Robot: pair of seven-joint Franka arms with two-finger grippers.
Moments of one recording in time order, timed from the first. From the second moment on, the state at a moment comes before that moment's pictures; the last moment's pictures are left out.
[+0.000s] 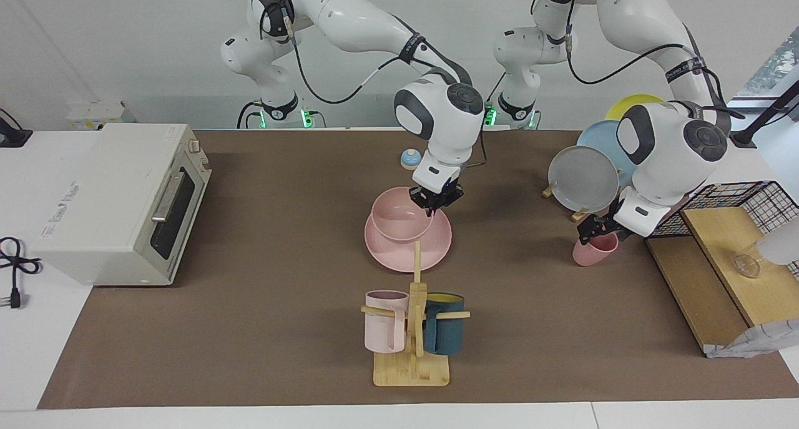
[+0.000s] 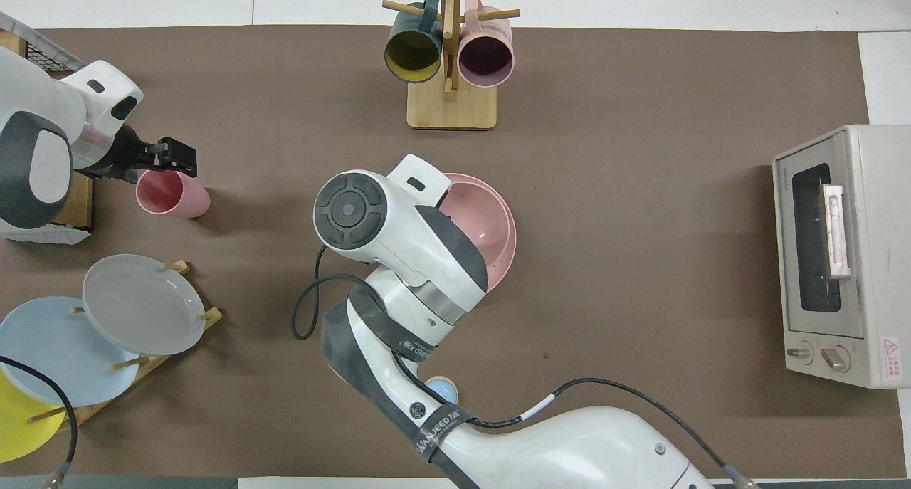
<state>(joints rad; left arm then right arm) 0.01 0.28 -0.05 -1.74 -0.01 1.98 -0.05 0.78 0.57 -0.07 -1.40 -0.07 1.96 0.61</state>
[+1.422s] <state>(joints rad) 0.00 0.27 -0.06 -1.87 -0.01 2.10 -0.03 0.73 0.53 -0.06 -1.30 -0.05 1.82 0.65</state>
